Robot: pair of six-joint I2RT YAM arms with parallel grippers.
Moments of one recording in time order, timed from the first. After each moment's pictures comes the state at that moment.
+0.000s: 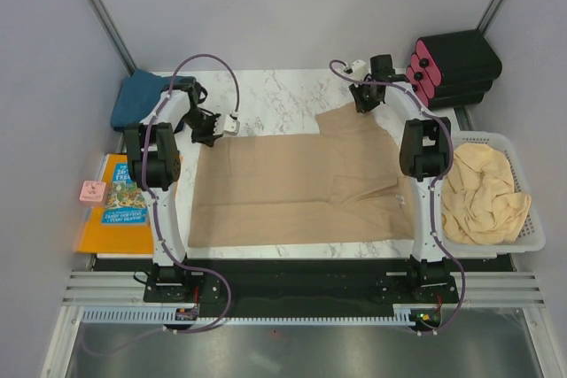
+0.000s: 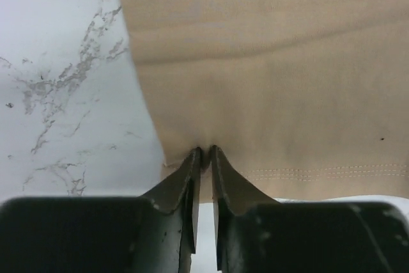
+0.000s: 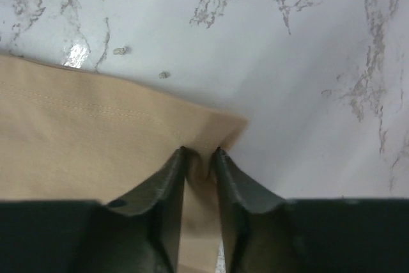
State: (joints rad) left arm 0.00 2.27 1.86 -1.11 0.39 1.66; right arm 0.10 2.50 2.18 -0.61 -0.23 -0.45
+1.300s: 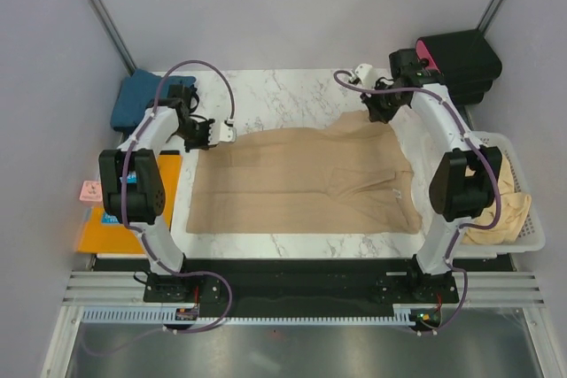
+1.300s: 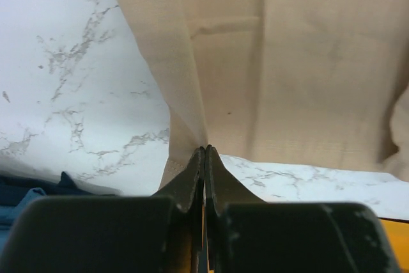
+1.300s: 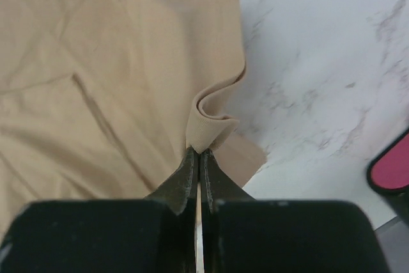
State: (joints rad) left arm -0.01 1.87 1.47 -0.92 0.39 1.58; right arm 0.12 1.91 1.79 -0.88 -0.33 -0.74
